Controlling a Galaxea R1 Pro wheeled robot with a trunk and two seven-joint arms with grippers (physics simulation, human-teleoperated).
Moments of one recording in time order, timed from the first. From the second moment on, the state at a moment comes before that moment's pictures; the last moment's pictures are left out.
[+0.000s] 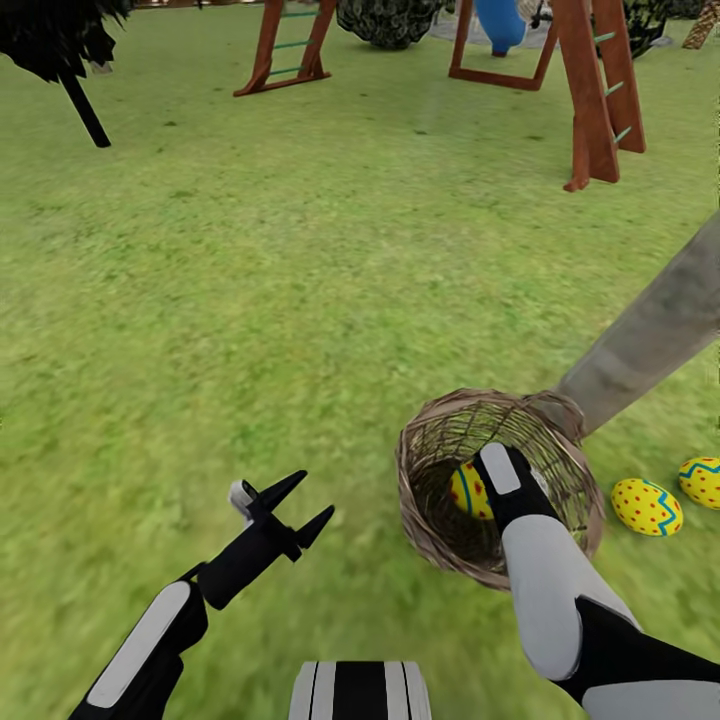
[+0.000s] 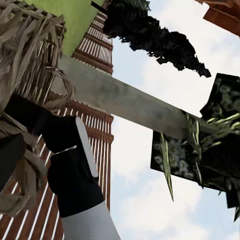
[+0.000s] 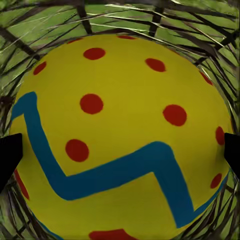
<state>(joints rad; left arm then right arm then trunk) -0.28 0.11 -0.21 -1.33 1.75 0.80 -0.41 -0.96 0.14 -0.46 -0.64 -0.54 0.25 -0.75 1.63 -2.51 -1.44</state>
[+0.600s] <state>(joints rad) -0.28 0.10 -0.21 -1.33 1.75 0.80 -0.41 -0.95 0.14 -0.32 -0.65 -0.53 0.26 -0.76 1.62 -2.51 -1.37</state>
